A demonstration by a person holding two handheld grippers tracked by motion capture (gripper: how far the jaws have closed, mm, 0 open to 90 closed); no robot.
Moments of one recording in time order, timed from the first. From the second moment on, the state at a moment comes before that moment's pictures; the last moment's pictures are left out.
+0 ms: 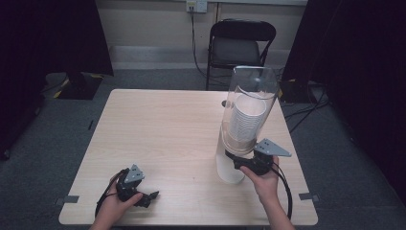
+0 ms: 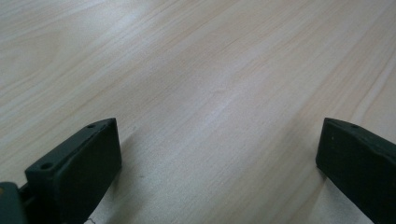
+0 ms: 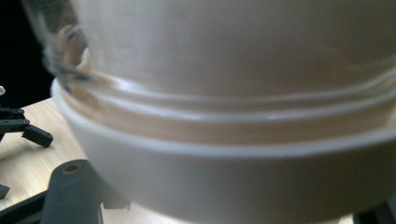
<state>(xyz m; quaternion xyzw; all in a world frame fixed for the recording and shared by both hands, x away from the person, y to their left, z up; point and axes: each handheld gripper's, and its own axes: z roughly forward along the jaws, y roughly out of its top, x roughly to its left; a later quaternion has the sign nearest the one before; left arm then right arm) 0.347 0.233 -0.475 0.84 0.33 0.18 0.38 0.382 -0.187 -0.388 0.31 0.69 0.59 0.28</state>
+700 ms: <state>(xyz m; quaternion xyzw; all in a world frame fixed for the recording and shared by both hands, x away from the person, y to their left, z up) 0.347 0.233 -0.475 0.84 0.33 0.18 0.38 0.386 -0.188 -0.392 0.30 0.69 0.59 0.29</state>
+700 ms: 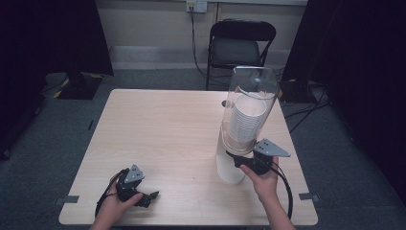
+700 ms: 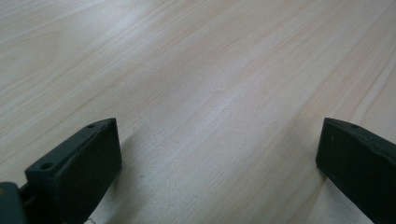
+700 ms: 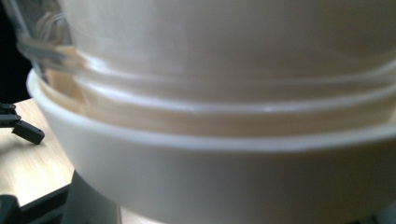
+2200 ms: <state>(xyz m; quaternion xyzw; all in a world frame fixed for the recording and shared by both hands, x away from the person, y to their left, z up) 0.347 0.233 -0.475 0.84 0.33 0.18 0.38 0.384 -0.188 -0.400 0.29 0.69 0.59 0.30</state>
